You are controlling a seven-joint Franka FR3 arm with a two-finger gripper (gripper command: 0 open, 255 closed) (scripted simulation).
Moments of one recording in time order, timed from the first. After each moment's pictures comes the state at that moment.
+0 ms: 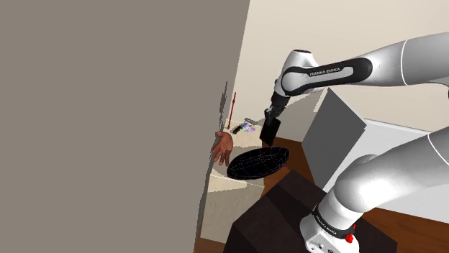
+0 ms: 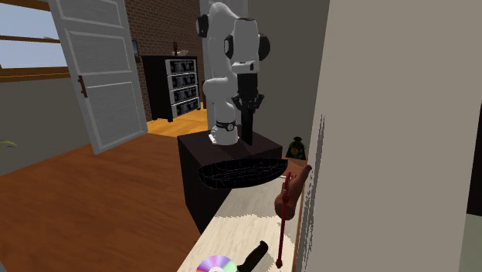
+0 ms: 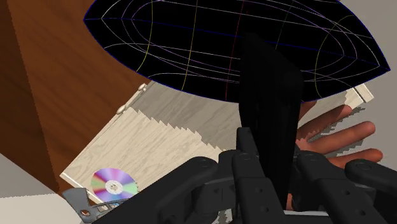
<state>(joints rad) -0.09 -0.44 -0.16 -2.53 -0.07 2.20 -0.13</state>
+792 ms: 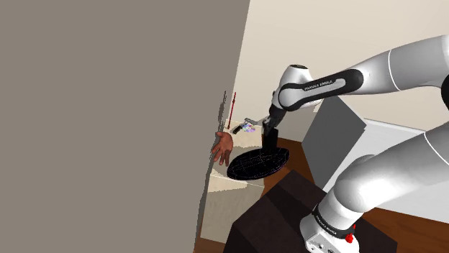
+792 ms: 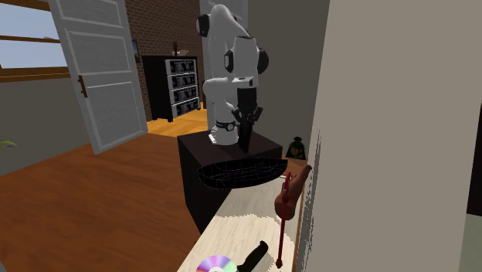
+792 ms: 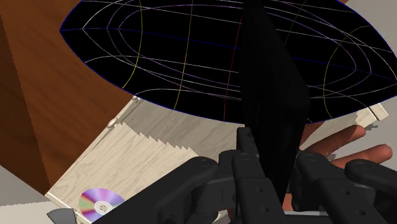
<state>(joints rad) -0.09 -0.41 -0.16 -2.65 -0.07 2.35 -0.13</state>
